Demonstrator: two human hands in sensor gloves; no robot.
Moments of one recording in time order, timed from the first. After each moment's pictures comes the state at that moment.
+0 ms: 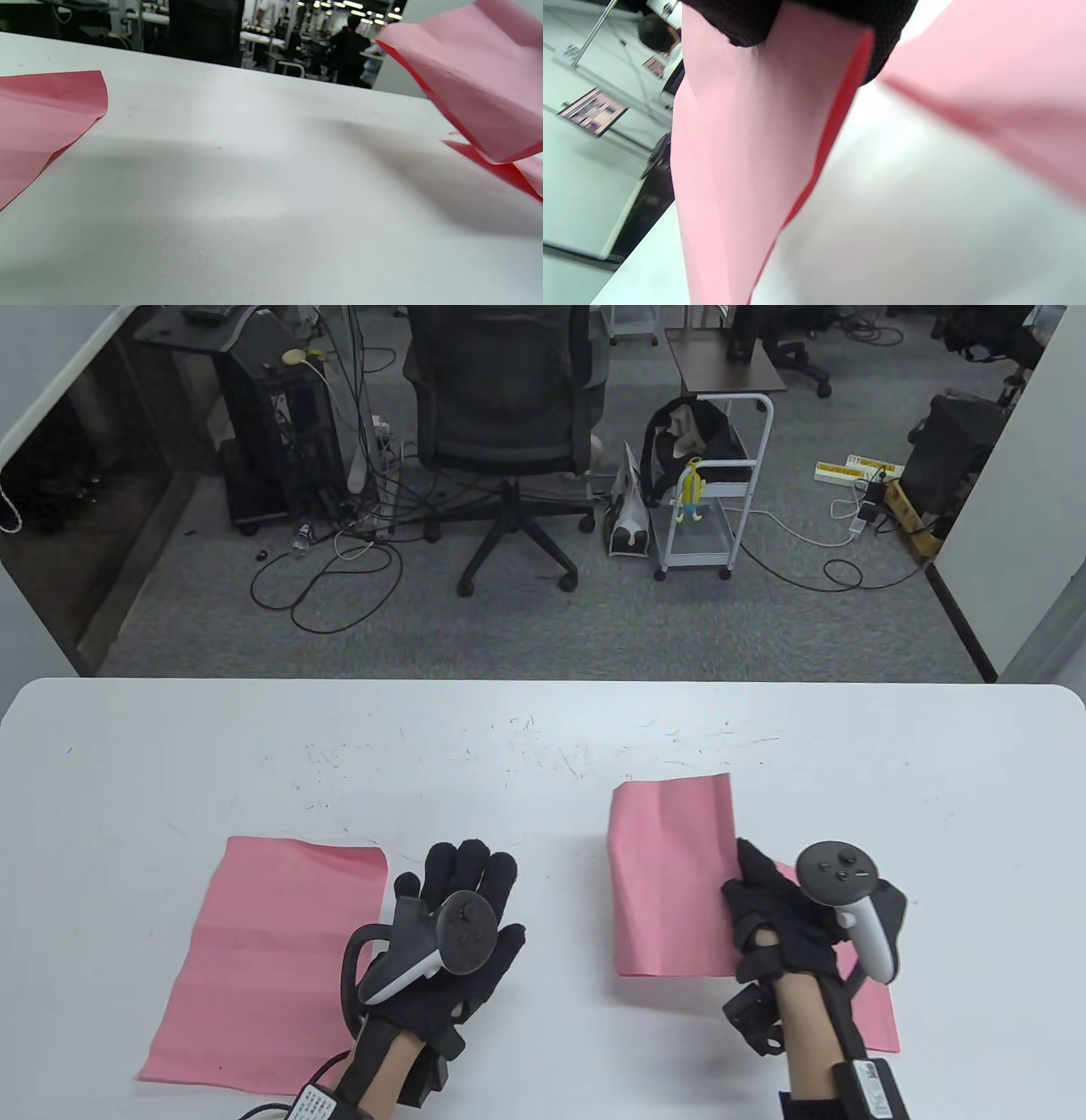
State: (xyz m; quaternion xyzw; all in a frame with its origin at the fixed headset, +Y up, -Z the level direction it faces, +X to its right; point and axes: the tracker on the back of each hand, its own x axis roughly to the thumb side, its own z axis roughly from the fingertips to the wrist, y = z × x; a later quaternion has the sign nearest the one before) left_hand -0.134 -0.691 -0.304 -0.13 -0.12 0.08 0.98; right_hand 0.261 -0.691 -0.327 -0.14 0.13 0.89 0.41
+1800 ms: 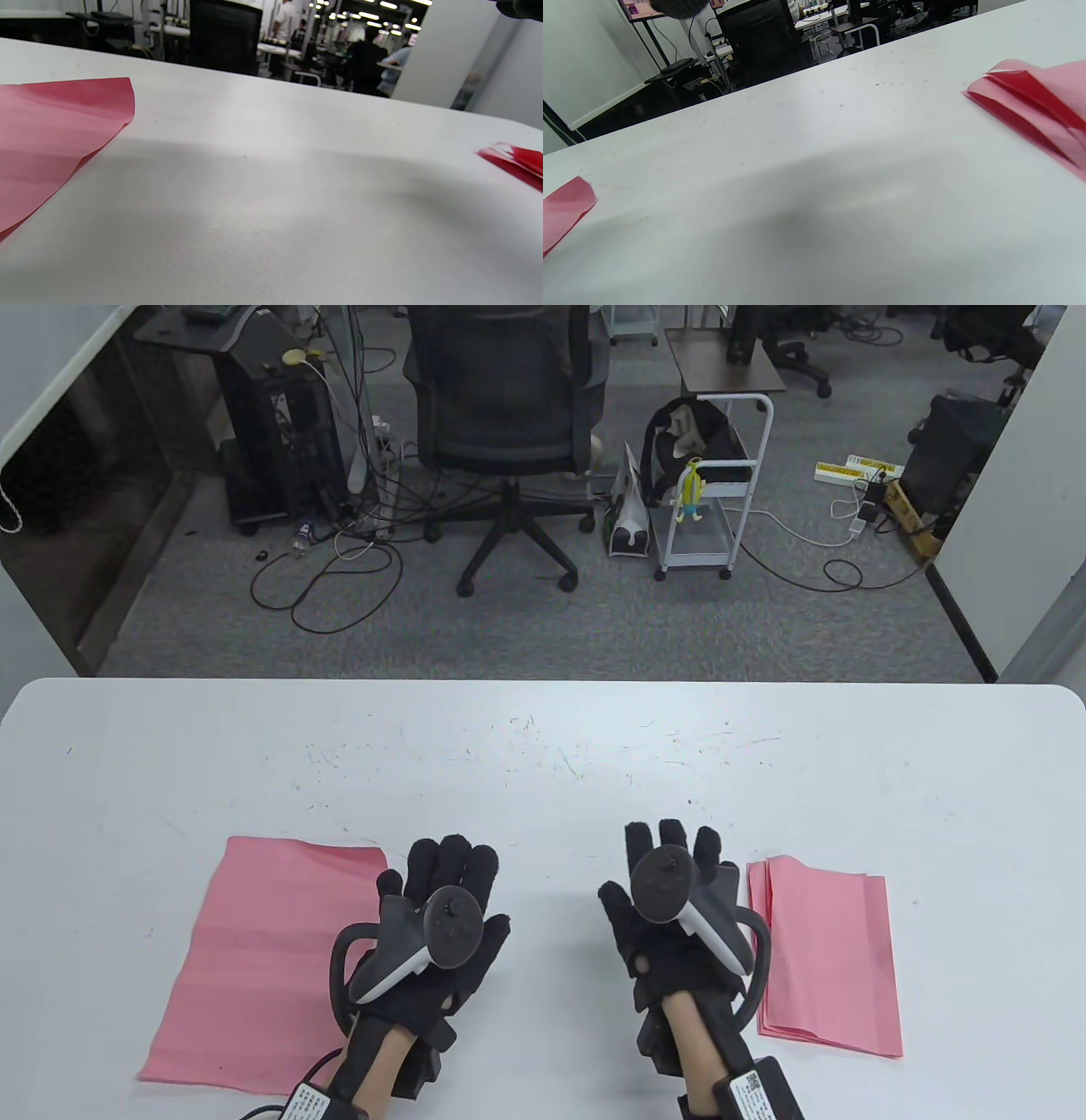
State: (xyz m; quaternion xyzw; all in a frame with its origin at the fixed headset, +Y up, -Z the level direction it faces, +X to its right) left_hand -0.147 -0.695 -0.310 -0.11 -0.08 0.08 0.99; right_hand 0.100 -0.682 -0.324 -0.02 0.14 0.98 0.16
